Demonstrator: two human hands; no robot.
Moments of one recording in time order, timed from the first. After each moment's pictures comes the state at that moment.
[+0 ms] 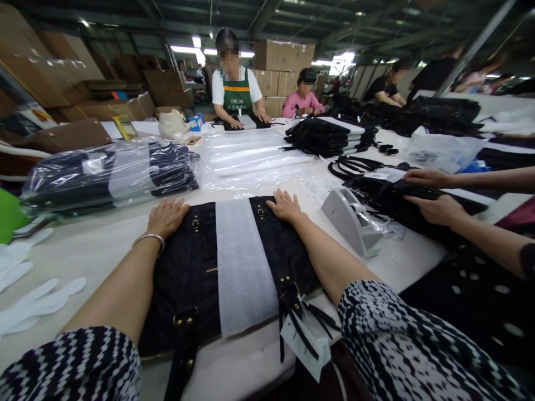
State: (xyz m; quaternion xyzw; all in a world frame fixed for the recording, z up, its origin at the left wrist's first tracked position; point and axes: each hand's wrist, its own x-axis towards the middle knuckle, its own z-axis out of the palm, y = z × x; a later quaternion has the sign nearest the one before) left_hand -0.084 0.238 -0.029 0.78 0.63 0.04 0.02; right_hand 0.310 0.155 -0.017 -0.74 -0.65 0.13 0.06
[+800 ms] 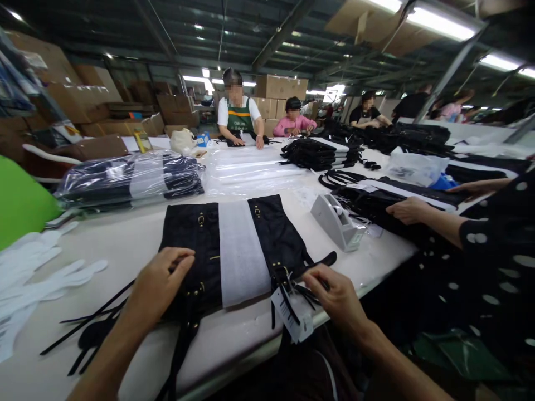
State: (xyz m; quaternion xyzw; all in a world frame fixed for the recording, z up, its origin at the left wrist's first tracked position) left_hand -0.067 -0.025 0.031 0.75 0.59 0.25 0.15; right_hand 0.292 -0.156 0.009 -0.64 -0.64 0.14 0.39
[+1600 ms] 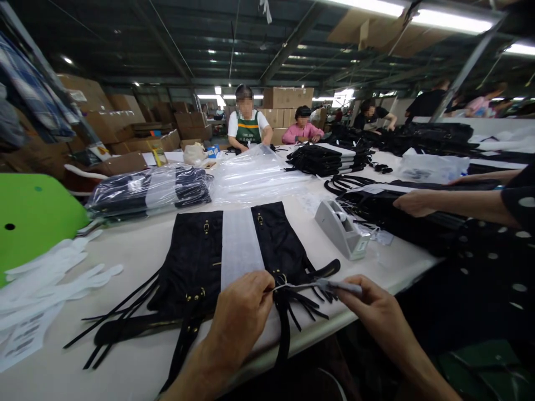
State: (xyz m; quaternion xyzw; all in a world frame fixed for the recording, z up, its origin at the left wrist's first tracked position) left_hand 0.077 -0.112 0.058 0.86 0.41 0.27 0.16; right_hand 0.345 -0.193 0.020 -0.69 -0.47 0.29 0.47
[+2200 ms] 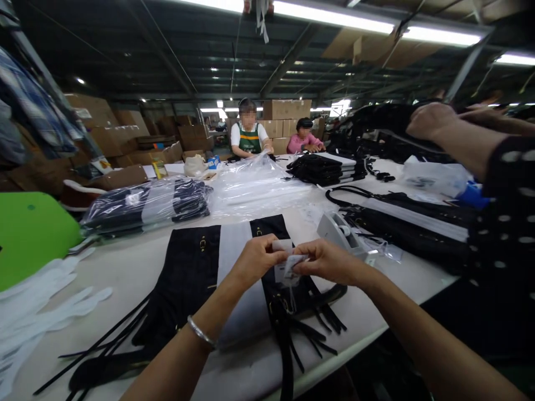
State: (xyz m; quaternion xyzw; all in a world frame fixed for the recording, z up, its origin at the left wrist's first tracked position) left_hand 0.136 0.011 0.083 0.77 0.35 0.31 0.43; right_hand 0.335 -0.049 0.090 -0.50 -0.66 0.48 0.30
